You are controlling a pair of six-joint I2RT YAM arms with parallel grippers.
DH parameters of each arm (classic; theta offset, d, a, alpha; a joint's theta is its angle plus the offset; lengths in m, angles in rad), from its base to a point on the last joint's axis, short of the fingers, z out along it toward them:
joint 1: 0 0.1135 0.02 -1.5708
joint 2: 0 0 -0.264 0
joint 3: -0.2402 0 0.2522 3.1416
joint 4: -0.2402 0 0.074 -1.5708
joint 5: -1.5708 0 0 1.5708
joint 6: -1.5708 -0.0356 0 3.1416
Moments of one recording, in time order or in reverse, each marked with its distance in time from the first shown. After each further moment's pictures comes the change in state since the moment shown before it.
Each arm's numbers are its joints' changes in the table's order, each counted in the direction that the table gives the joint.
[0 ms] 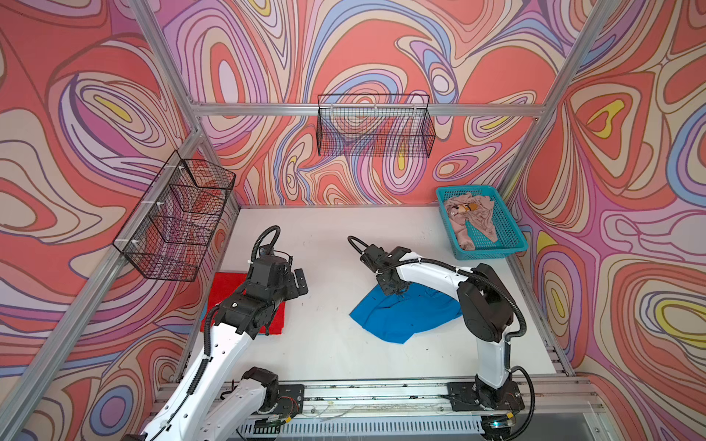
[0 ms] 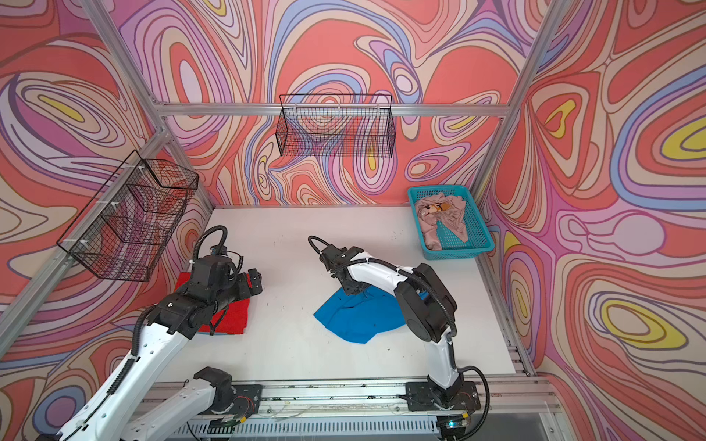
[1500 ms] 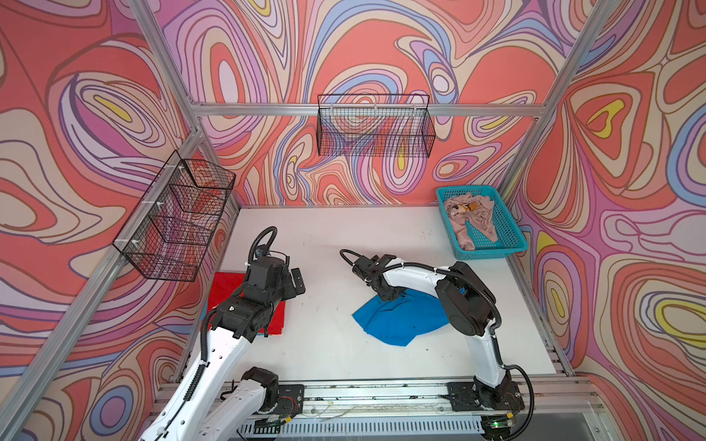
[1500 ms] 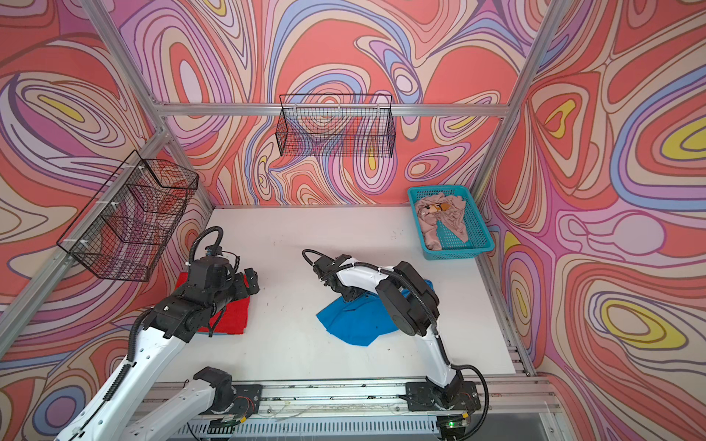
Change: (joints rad) left arm 0.000 -0.027 0.000 0.000 0.051 0.001; right arm 0.039 0.126 -0.029 -0.029 -0.140 -0.027
